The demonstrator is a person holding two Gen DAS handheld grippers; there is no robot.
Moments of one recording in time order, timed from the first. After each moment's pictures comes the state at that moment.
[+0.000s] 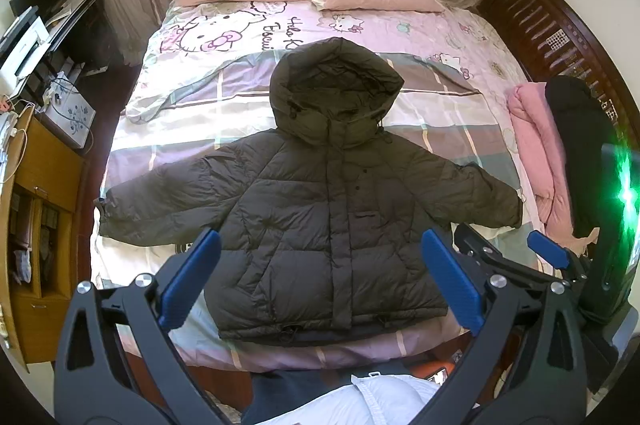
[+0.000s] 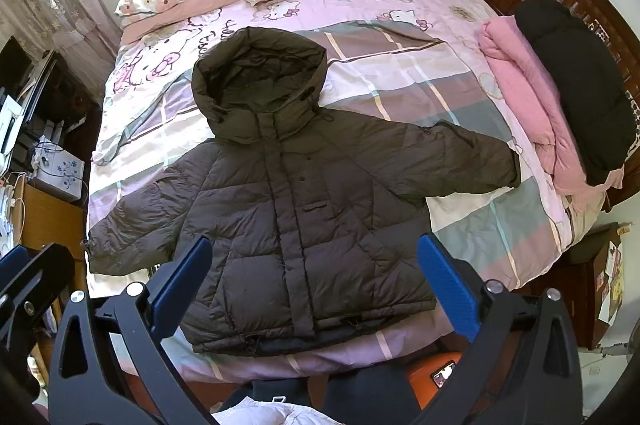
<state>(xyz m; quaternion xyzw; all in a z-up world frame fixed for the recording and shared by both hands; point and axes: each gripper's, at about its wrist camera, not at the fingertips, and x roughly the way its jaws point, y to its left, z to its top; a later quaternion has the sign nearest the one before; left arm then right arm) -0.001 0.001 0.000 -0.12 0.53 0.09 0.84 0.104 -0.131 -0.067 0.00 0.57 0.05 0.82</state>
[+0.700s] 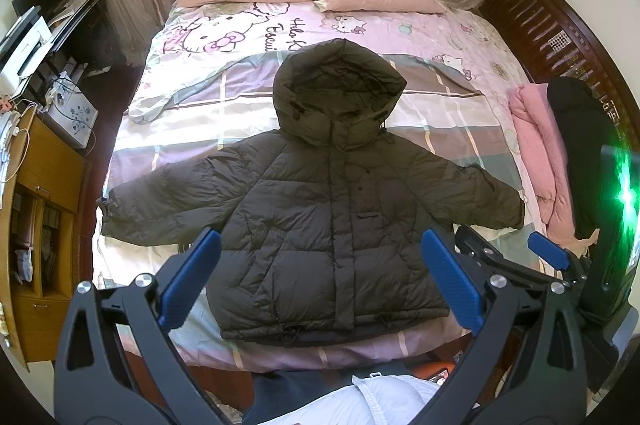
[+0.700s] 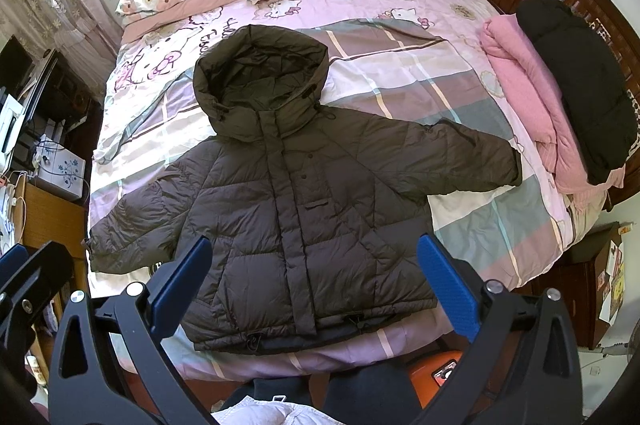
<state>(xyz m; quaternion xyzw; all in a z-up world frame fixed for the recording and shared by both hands) 0.000 -0.003 0.000 -0.12 0.53 0.09 0.84 0.104 -0.130 -0.067 0.00 0.57 0.05 0.82</state>
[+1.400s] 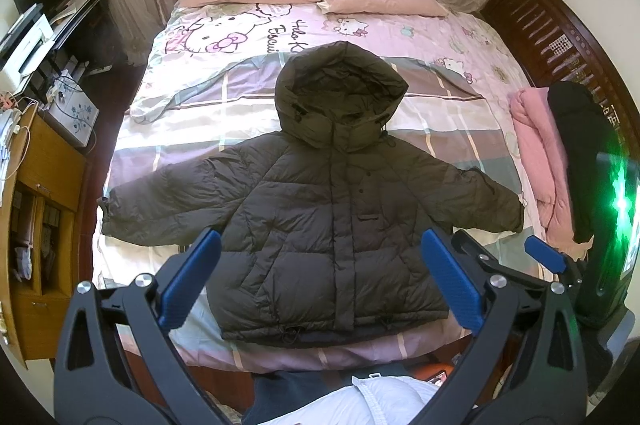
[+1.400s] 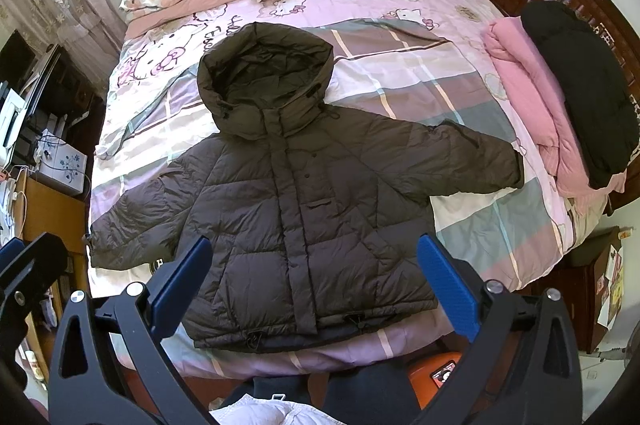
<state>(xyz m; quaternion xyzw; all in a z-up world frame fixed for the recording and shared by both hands) -0.001 0.003 -0.001 -0.12 0.53 0.09 0.84 0.103 -0.128 -0.068 0.00 0.57 0.05 0.82</state>
